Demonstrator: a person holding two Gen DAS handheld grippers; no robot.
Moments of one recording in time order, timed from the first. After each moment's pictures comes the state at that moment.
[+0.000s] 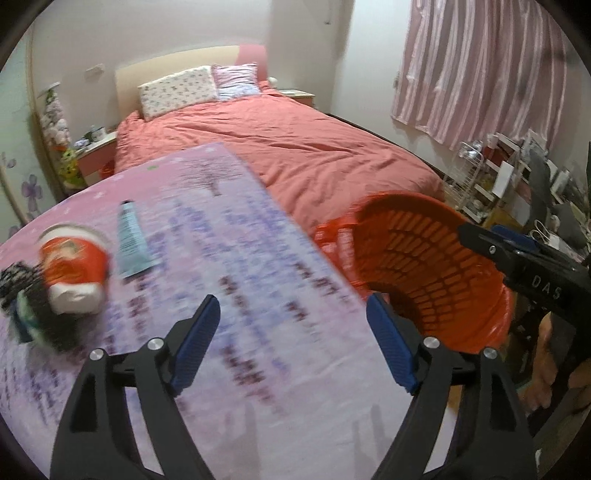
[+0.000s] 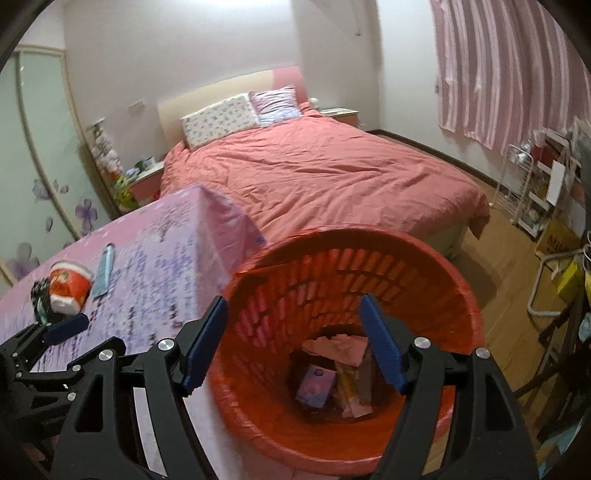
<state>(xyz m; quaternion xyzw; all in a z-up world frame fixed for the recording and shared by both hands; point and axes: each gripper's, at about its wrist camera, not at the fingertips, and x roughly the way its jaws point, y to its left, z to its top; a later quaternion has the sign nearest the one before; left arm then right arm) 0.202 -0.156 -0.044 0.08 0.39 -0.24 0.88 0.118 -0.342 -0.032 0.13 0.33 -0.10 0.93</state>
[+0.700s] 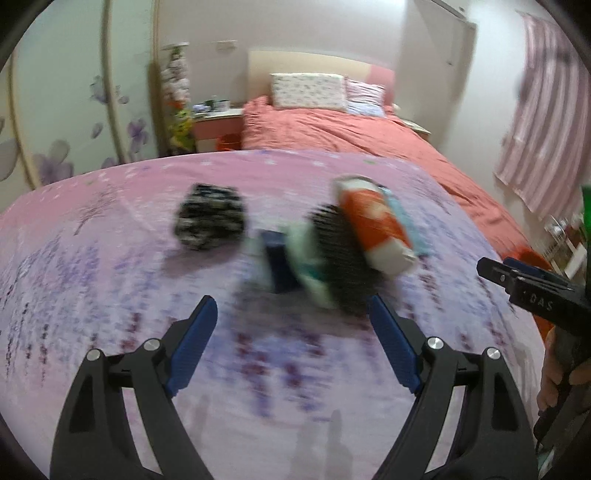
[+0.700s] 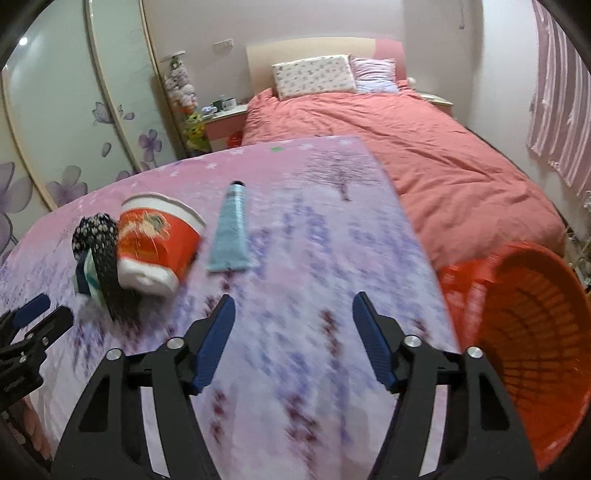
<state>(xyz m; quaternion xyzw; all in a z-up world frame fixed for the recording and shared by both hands) 0.230 0.082 -0.042 -0.02 0.38 -0.05 0.92 0.220 -0.162 -0.050 0.06 0.40 0.04 0.92</state>
